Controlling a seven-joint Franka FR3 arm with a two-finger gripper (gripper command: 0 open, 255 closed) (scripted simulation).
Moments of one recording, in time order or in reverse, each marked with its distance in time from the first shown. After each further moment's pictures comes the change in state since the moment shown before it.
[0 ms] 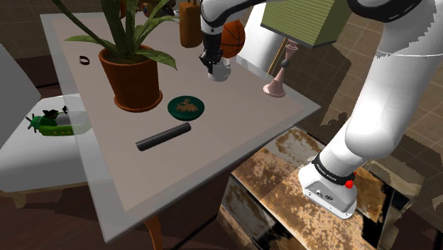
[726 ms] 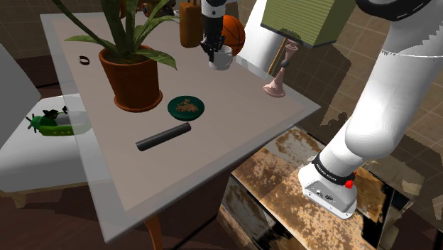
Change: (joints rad) arm 0.000 -0.041 0.002 0.091 0.006 -0.132 -0.008
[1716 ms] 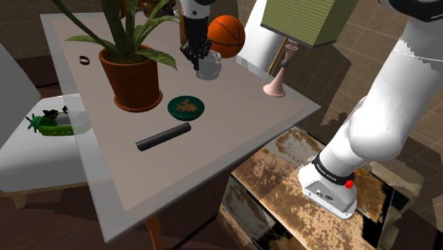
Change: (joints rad) arm 0.136 -0.104 0.096 -0.086 0.008 -0.029 0.227
